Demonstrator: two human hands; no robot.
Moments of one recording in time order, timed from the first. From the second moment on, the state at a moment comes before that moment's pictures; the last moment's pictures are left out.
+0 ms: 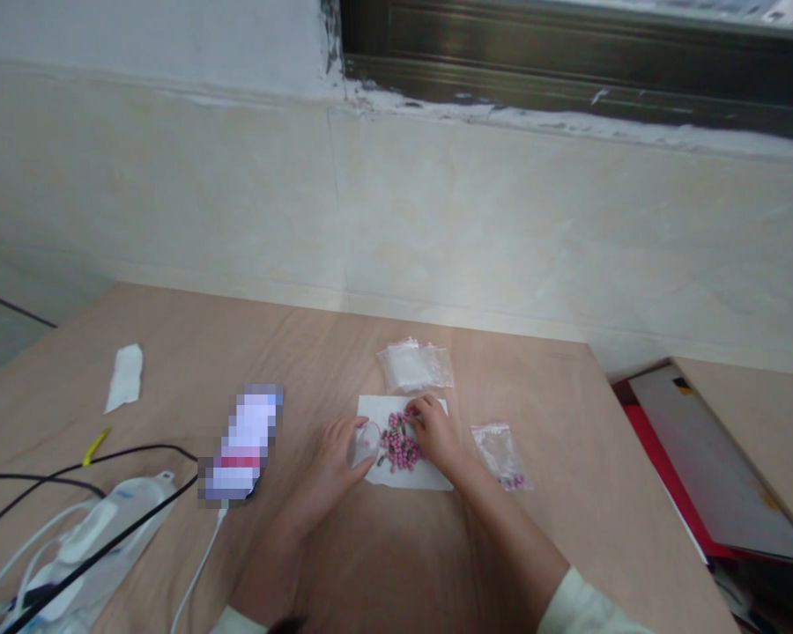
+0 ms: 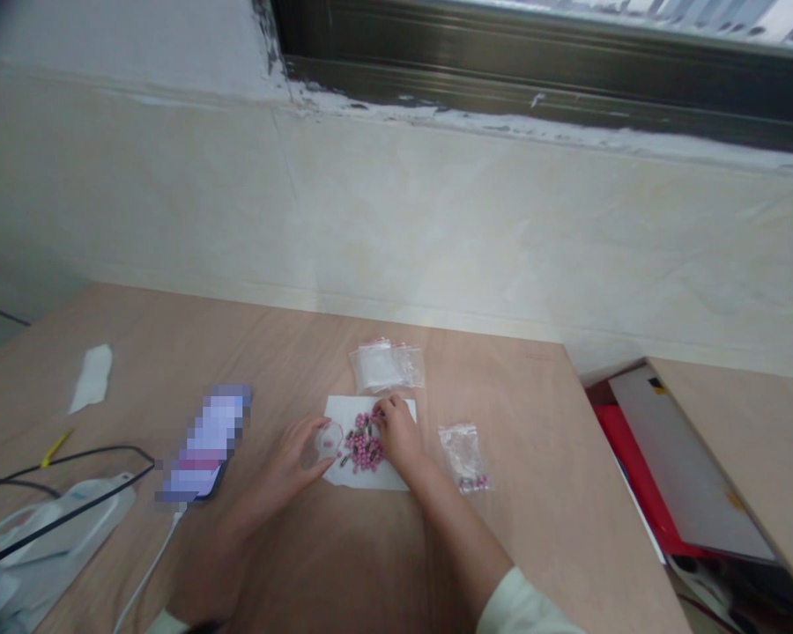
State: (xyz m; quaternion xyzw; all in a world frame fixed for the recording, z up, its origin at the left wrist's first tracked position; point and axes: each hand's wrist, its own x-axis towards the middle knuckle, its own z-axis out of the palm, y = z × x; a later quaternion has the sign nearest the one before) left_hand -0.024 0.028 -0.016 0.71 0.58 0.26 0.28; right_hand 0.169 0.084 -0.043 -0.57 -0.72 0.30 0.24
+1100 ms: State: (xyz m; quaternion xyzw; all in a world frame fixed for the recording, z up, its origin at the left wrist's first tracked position) left_hand -0.018 0.025 -0.010 0.70 0.58 0.26 0.31; right_hand 0.169 0.070 -0.038 -0.61 -0.70 0.29 0.24
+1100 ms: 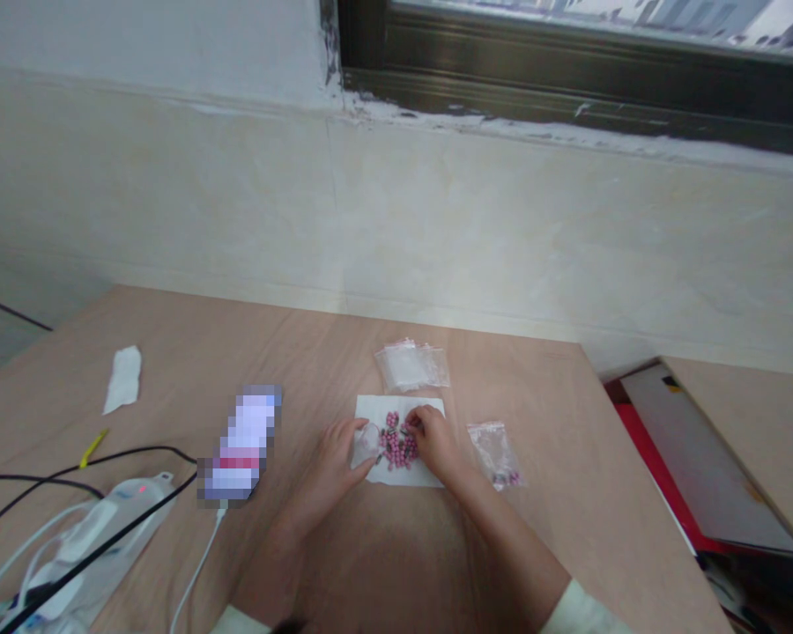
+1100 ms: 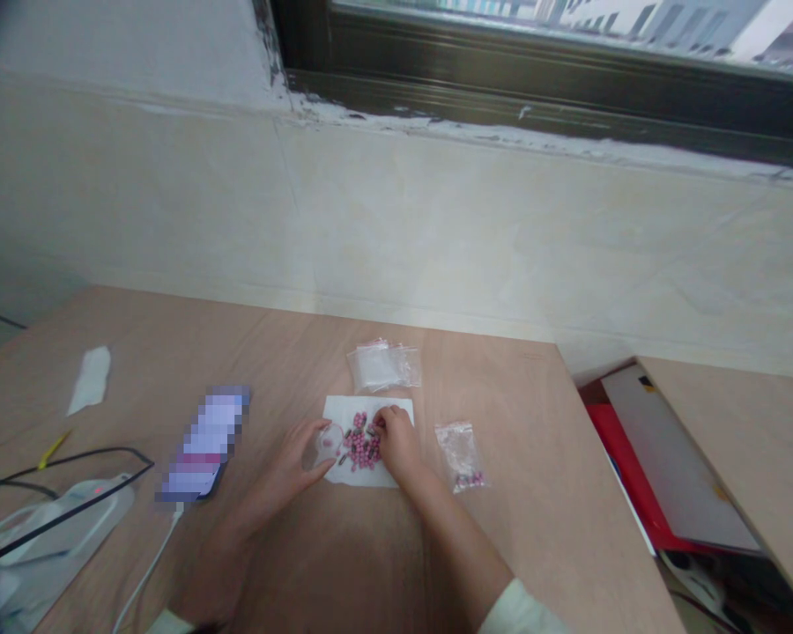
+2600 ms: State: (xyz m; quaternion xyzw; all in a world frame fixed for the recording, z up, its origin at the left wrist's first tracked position) left_hand -0.016 0.028 -0.019 0.70 0.59 0.26 0.29; right_hand 0.143 0.051 -0.021 -0.67 -0.69 0.21 0.18
